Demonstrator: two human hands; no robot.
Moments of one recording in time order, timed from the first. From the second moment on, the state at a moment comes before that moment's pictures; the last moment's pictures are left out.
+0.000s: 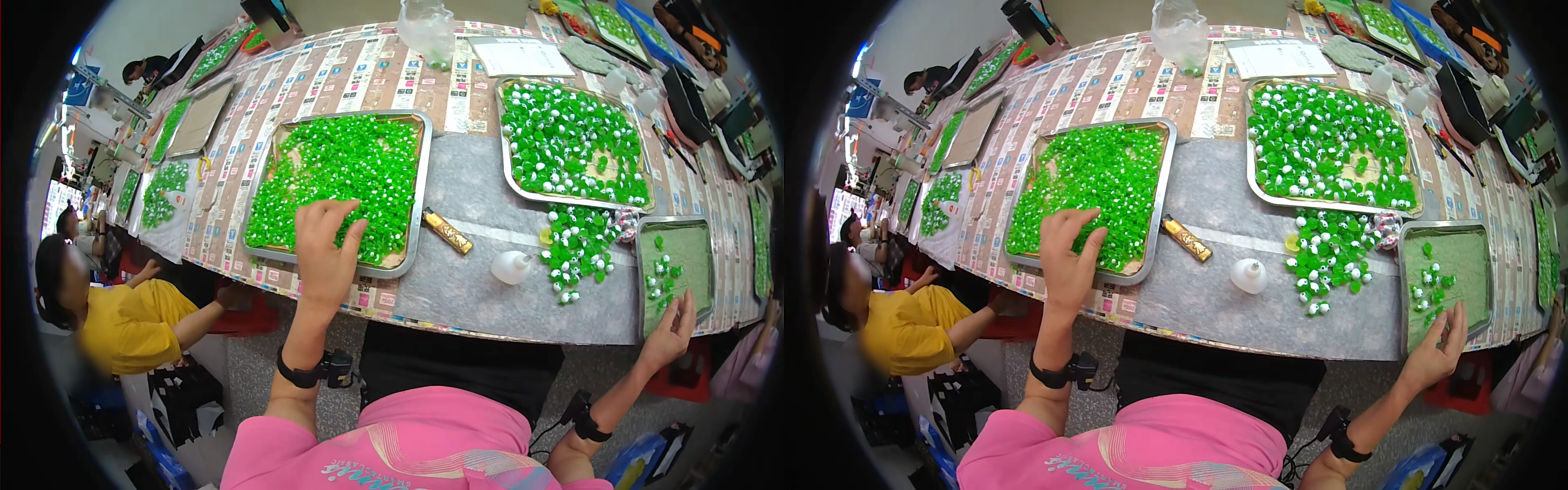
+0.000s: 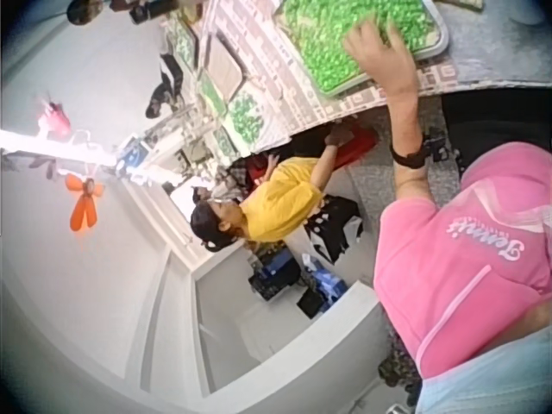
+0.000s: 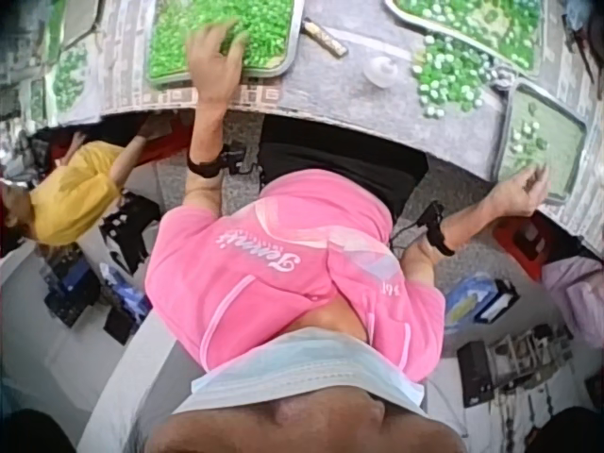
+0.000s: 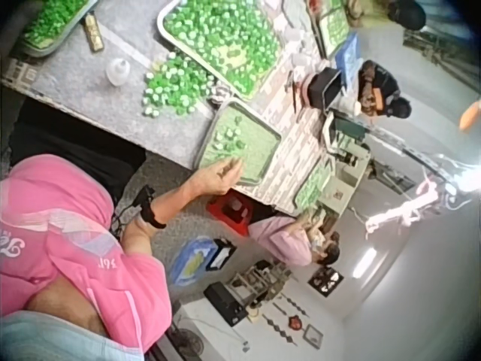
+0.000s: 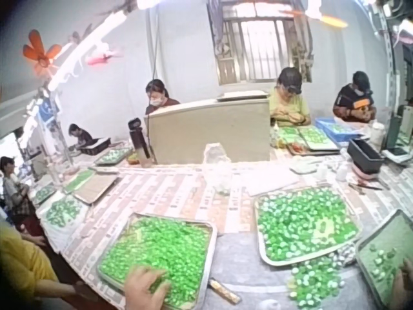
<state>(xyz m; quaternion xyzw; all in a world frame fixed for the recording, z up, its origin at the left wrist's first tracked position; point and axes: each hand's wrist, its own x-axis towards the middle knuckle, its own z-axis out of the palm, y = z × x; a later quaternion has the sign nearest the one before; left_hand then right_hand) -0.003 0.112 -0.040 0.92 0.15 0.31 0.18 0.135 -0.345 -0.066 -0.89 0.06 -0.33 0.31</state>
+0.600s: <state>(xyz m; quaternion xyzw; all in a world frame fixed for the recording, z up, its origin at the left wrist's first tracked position) 0.026 0.123 -0.052 0.91 0.11 0.33 0.22 0.079 -0.212 -0.039 -0.83 -0.23 -0.13 0.48</state>
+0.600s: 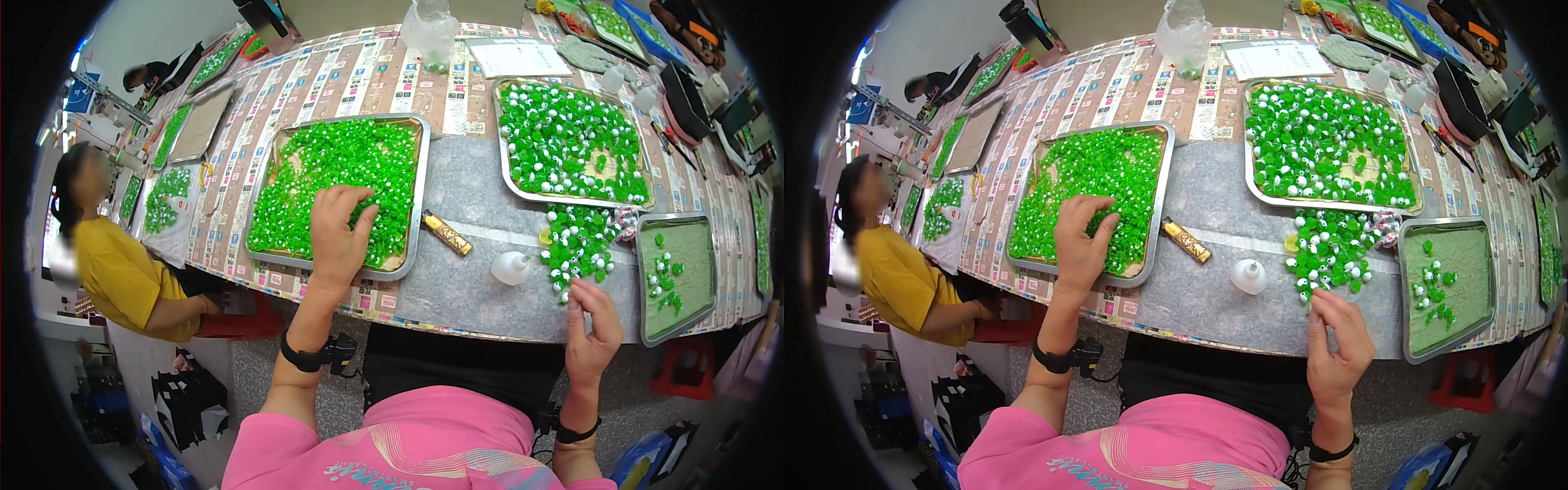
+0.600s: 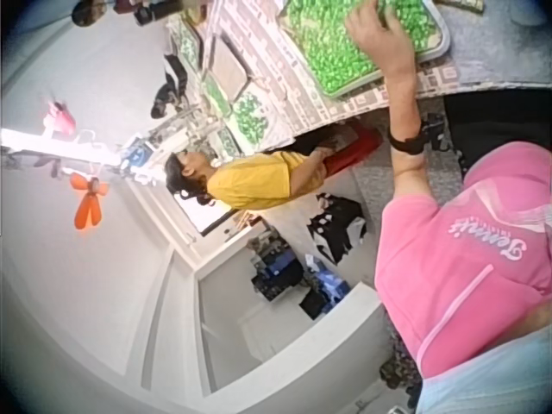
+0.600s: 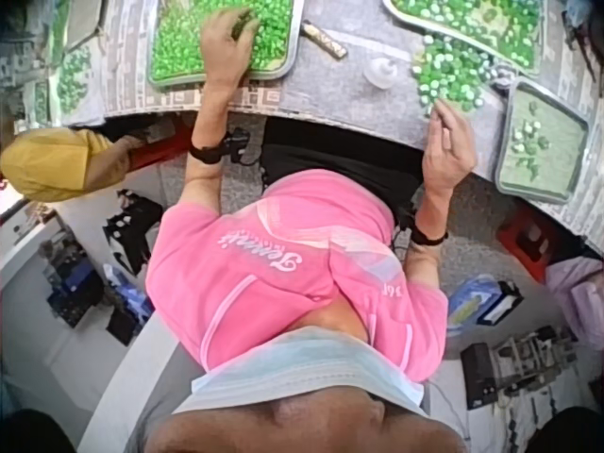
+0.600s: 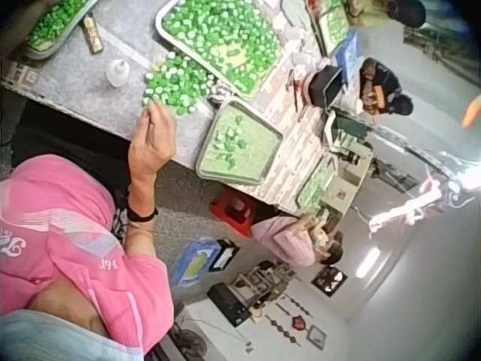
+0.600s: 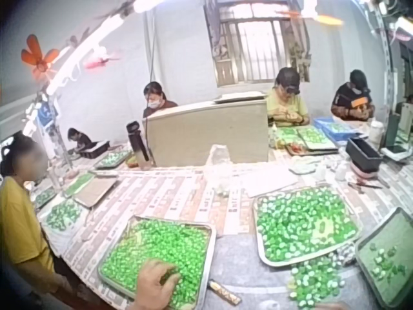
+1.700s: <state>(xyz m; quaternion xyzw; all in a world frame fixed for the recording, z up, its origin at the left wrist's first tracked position) 0.026 0.131 -0.026 0.98 0.02 0.15 0.12 0.067 -0.198 -0.047 -0.81 -0.28 -0.08 0.51</state>
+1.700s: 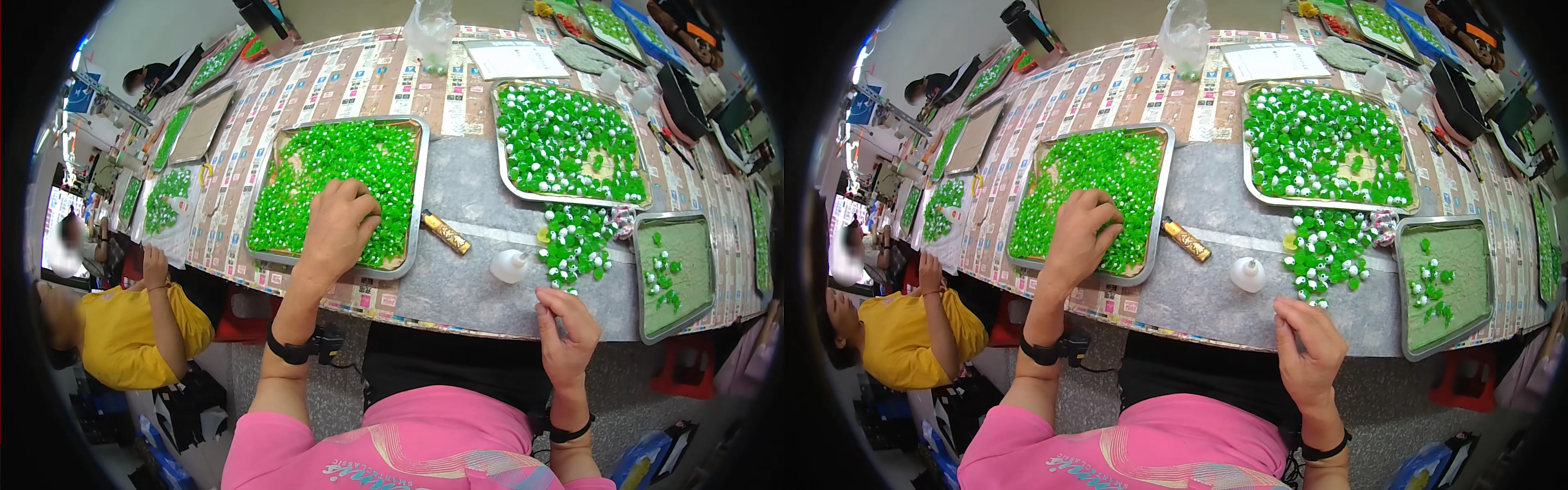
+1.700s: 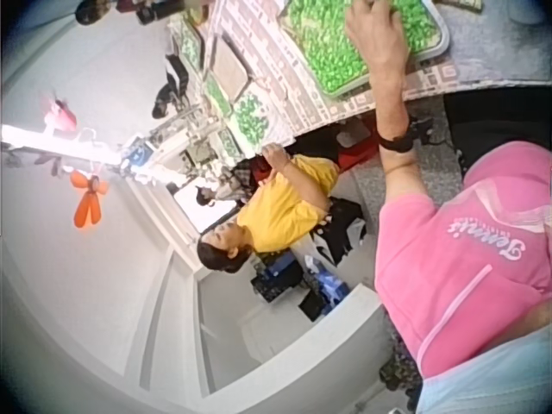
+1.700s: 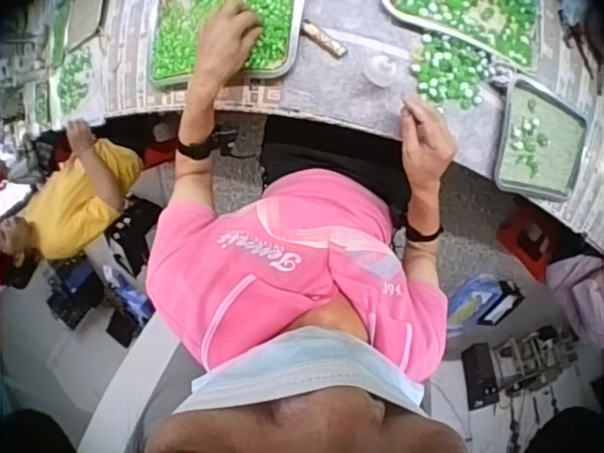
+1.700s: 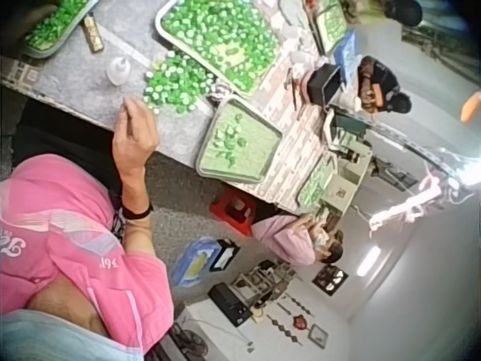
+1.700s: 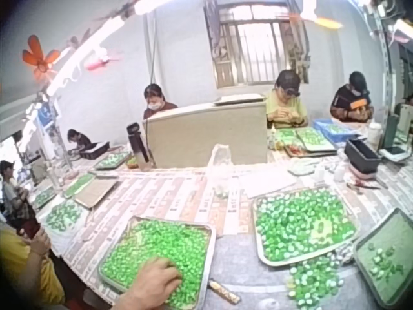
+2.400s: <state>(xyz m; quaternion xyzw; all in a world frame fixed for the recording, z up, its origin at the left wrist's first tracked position) -0.015 0.056 -0.045 0.46 0.15 0.02 0.87 0.076 -0.155 -0.048 -0.84 -0.28 -0.08 0.47</state>
